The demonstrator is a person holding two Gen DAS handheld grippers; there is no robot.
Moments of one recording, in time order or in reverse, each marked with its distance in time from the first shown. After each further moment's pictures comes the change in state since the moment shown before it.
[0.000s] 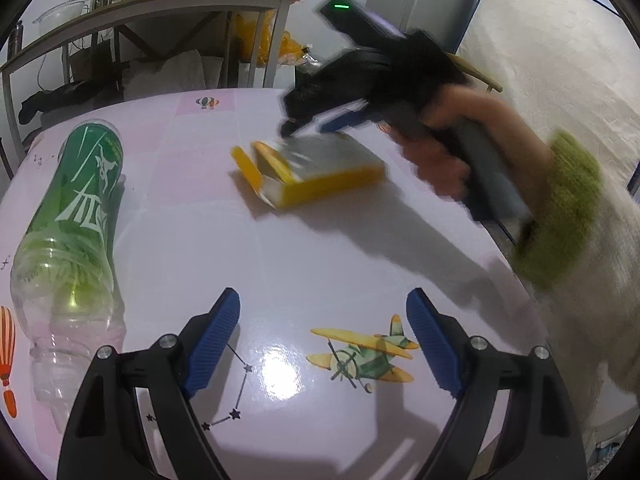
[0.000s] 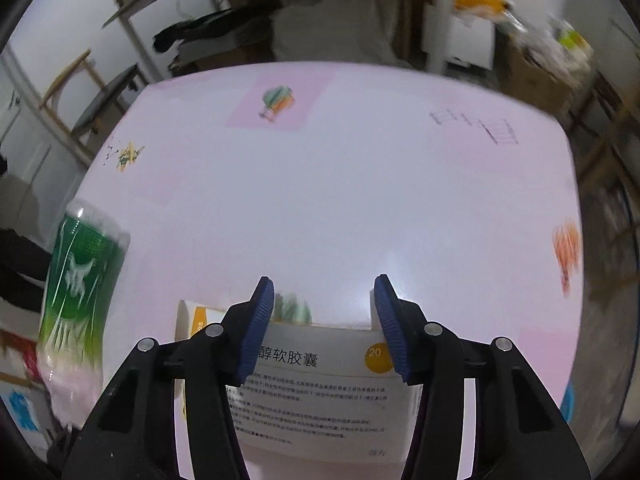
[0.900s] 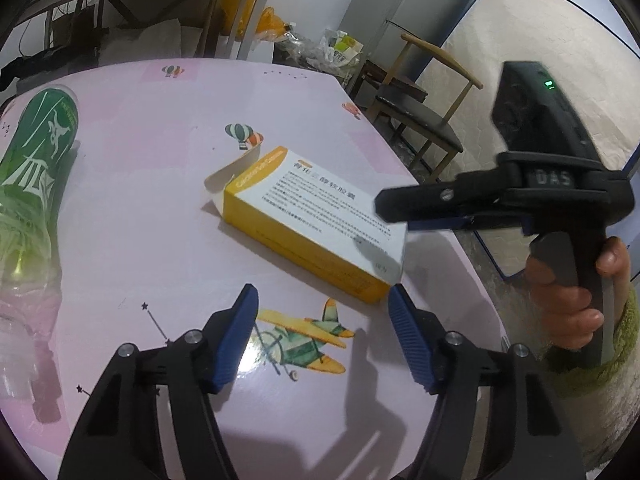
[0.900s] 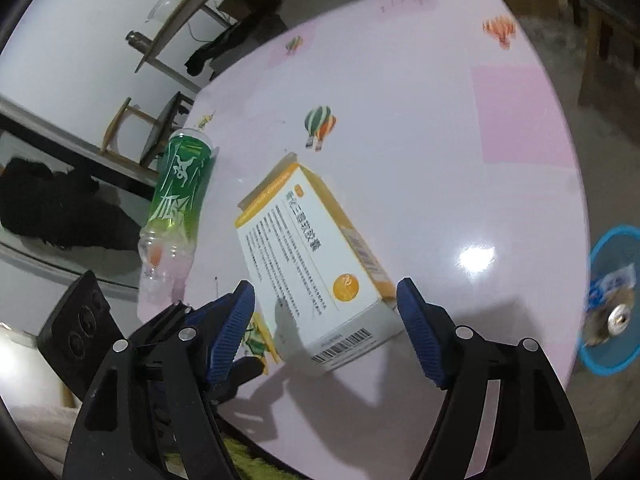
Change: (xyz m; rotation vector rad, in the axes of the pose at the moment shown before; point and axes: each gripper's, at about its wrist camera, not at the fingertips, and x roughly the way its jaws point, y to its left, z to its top) left arm 0.015 -0.020 -0.002 -0.064 0.080 -0.136; right arm -0.080 -0.042 -0.136 0.195 0.047 0.318
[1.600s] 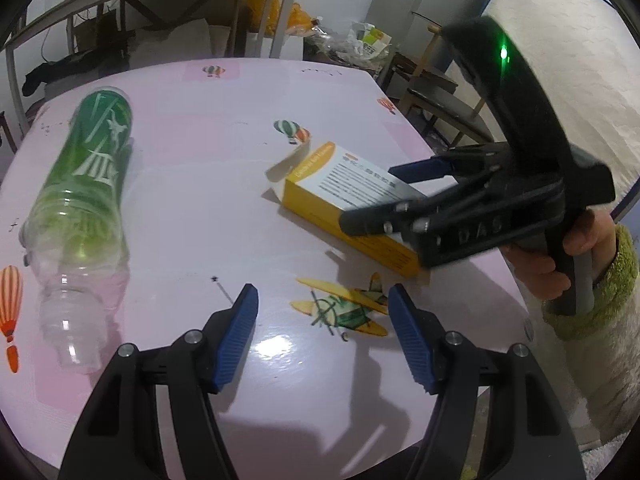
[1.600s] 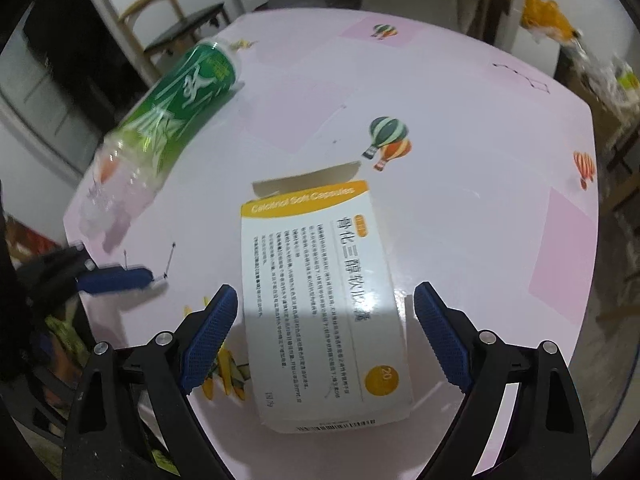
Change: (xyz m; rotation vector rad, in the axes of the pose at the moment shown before) left arm -0.032 0.006 -0.006 0.001 0.024 0.147; right arm 0.062 0.059 0.014 -0.483 0.090 -0.224
